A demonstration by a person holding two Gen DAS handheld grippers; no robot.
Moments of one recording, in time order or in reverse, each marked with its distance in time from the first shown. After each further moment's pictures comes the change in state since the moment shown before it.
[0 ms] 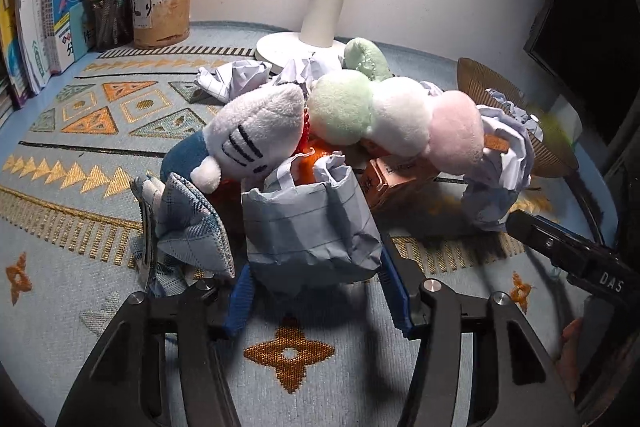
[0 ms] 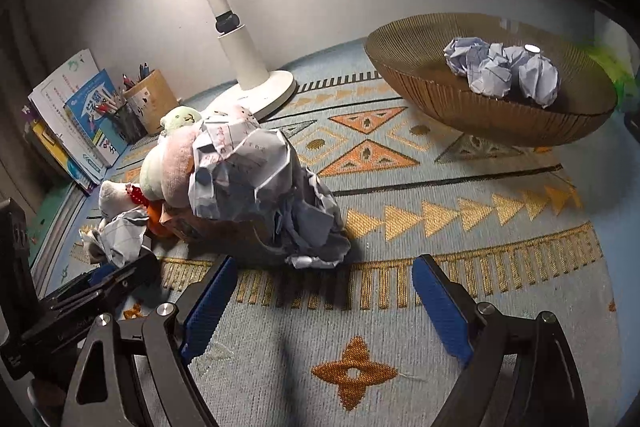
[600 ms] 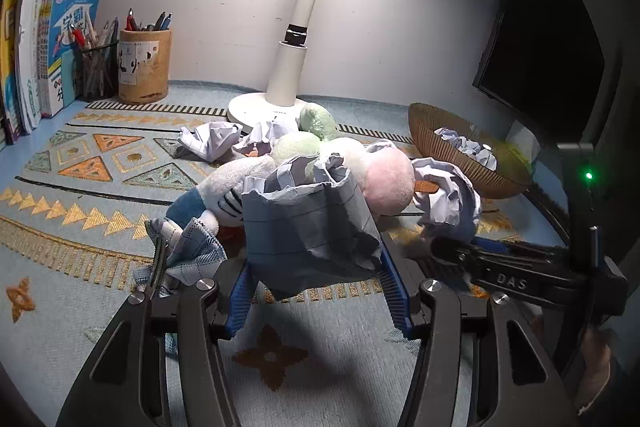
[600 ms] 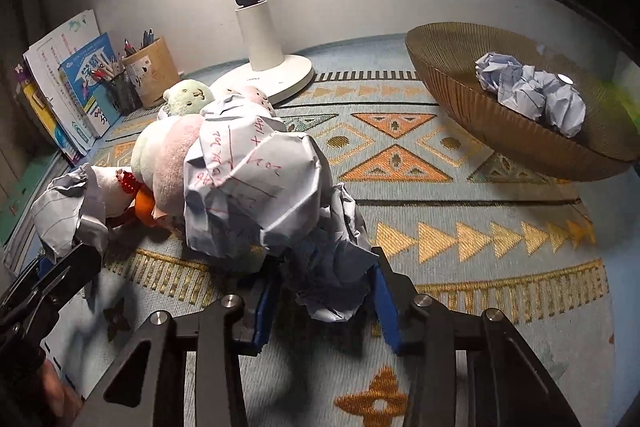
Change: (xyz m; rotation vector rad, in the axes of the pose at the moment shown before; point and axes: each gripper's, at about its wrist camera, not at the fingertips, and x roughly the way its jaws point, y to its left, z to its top) left arm -0.034 -0.010 -0.008 0.056 -0.196 -0.109; right arm 0.010 0.019 -0.006 -0.082 0.021 -0.070
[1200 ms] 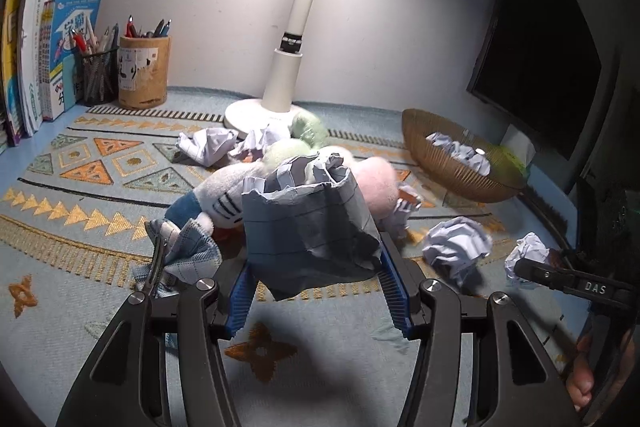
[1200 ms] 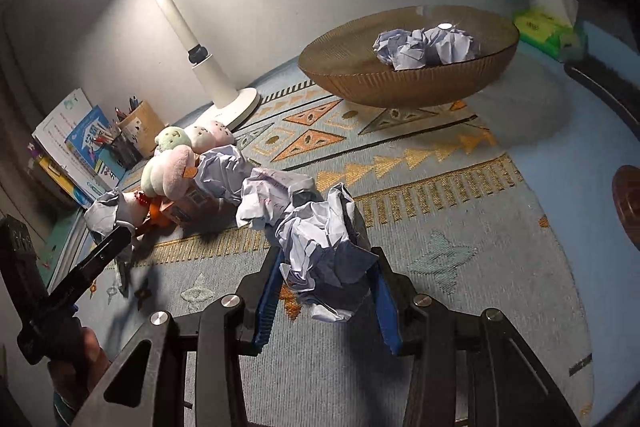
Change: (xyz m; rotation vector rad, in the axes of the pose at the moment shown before) left arm -0.017 -0.013 0.000 0.001 -0.033 -0.025; right arm -0.082 -0.076 -0.043 0.243 -0.080 0.053
